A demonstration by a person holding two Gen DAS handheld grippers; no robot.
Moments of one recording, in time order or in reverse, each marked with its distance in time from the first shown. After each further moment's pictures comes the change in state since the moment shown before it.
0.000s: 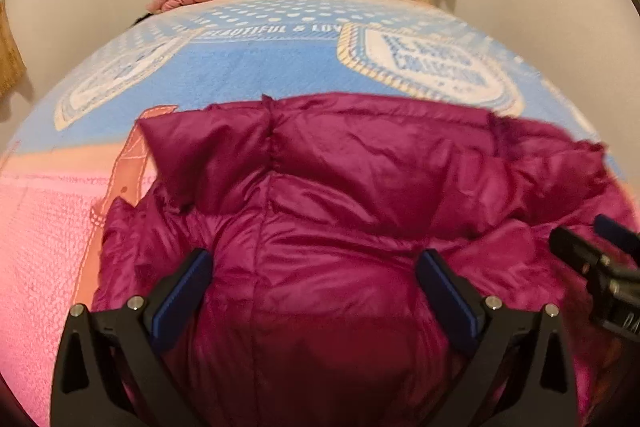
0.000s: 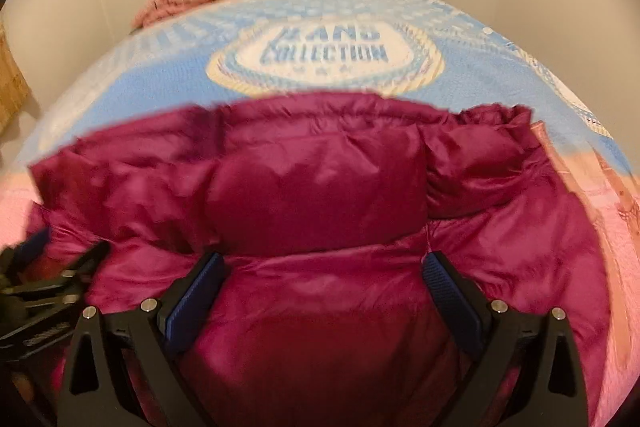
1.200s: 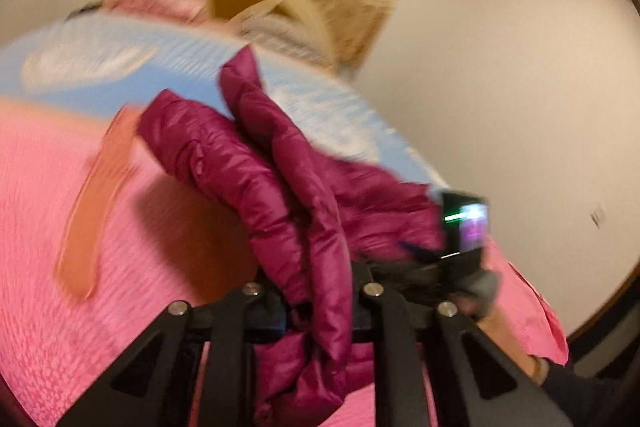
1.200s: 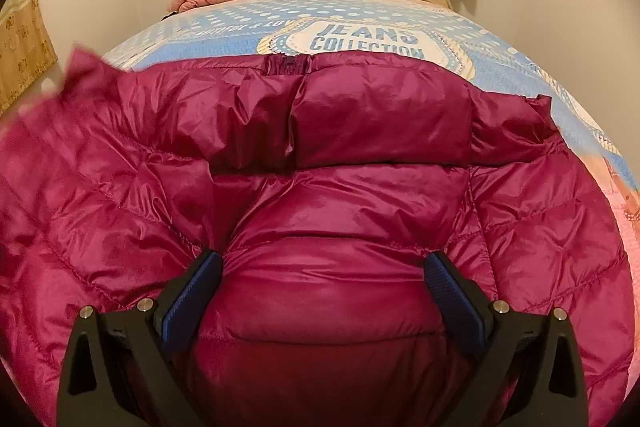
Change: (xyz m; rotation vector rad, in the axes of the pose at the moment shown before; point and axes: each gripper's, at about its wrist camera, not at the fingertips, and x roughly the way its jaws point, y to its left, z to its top) left arm -0.133 0.027 -0.057 -0.067 -0.213 -0.519; right arm 0.003 0.023 -0.046 -0.112 0.001 0.017
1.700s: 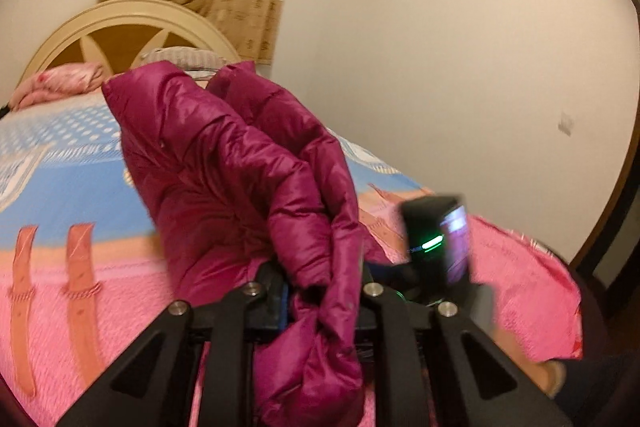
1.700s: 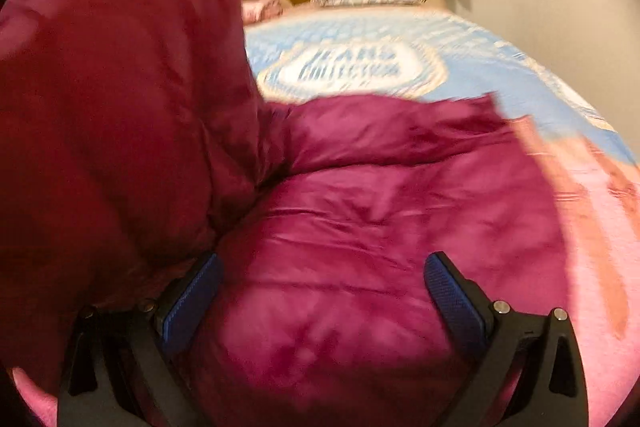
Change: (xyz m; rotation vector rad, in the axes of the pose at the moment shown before) left arm 0.049 -0.153 0.015 0.342 0.052 -0.104; right arm -0.078 -0.076 -0.013 0.117 -0.089 0.119
